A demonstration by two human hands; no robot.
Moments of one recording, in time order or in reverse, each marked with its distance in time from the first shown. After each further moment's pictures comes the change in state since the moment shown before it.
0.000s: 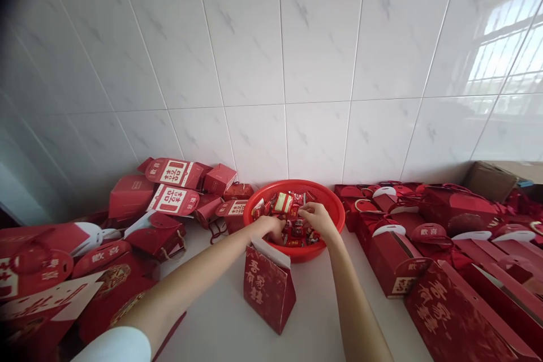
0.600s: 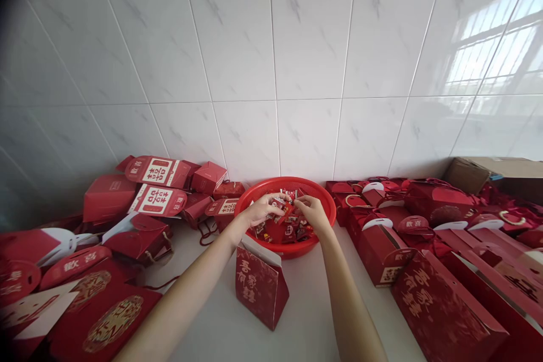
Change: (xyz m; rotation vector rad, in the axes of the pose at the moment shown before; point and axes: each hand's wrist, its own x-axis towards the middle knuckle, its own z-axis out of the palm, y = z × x) left_hand -0.029 0.021 -0.020 -0.615 0.034 0.216; right_hand -0.002 -0.009 0.000 0.089 0.104 0.036
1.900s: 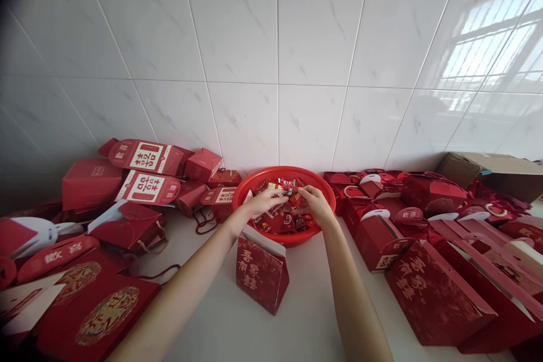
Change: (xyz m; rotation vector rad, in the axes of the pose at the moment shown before) left_hand 0.000 -0.007 0.006 -0.076 -0.019 -0.101; right_hand -0.003 -0.003 -0.006 0.158 -0.068 0.084
